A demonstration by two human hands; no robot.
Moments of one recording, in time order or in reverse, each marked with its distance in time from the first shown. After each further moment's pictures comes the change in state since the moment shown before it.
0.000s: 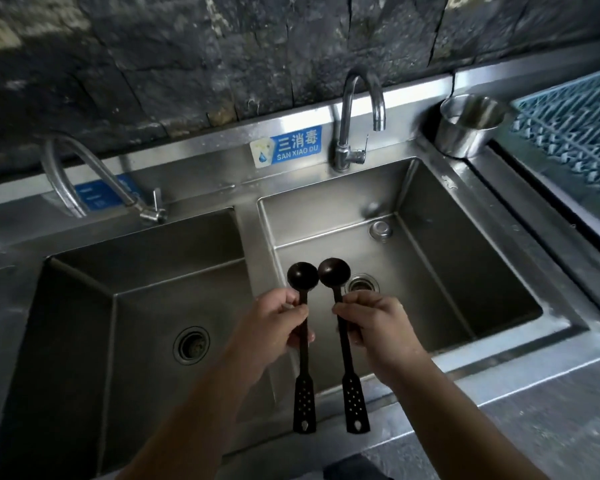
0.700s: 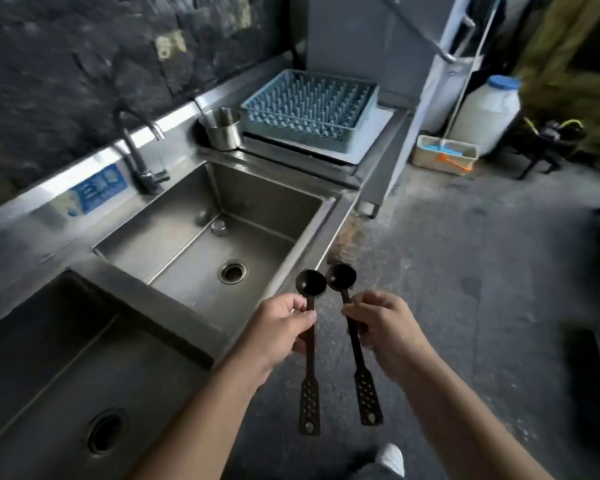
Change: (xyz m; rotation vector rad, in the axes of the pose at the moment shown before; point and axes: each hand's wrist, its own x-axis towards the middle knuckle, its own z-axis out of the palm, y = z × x) left_hand -0.179 -0.059 0.046 0.204 -0.749 0.205; right_hand -0.300 0.087 0.027 0.152 0.806 -0.197
